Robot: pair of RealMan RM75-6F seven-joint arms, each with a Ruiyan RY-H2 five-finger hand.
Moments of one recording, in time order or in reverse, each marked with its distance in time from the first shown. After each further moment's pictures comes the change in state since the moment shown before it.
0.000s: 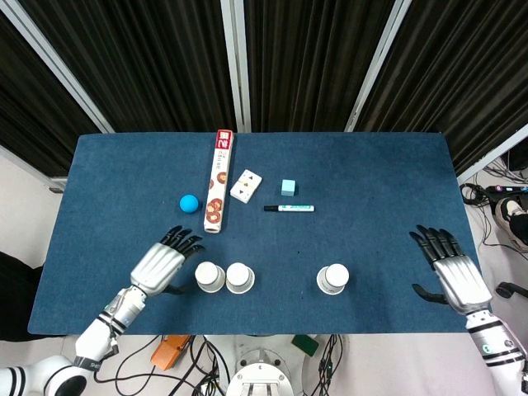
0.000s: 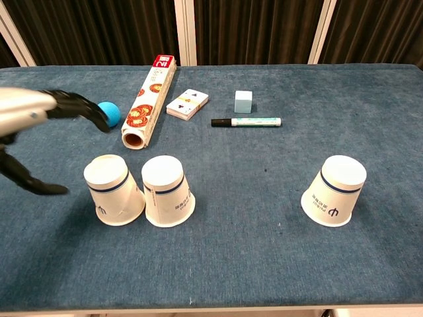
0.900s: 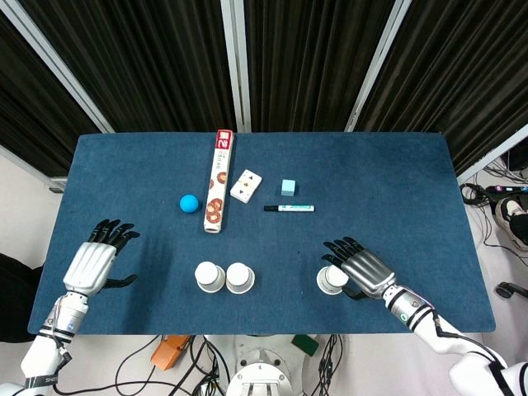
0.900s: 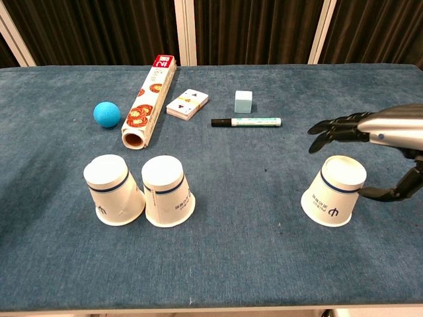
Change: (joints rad) left arm 0.173 0.115 0.008 0.071 -0.015 0.177 -0.187; right arm 0.349 -0.132 0.034 -0.095 0.176 -0.486 -0.241
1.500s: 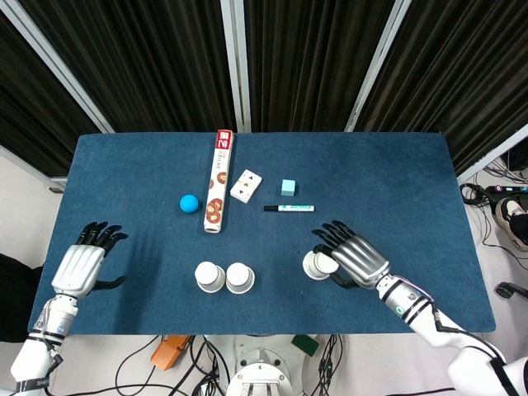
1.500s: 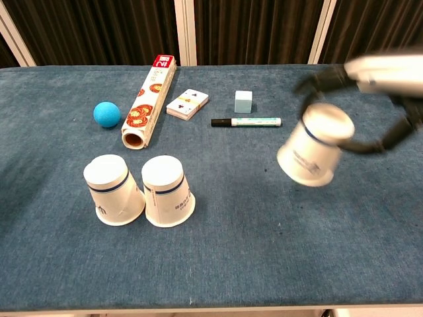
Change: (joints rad) left arm 0.034 0.019 0.001 0.030 -0.008 -0.002 -0.017; right arm 0.065 0.077 0.076 -0.136 0.007 0.063 0.009
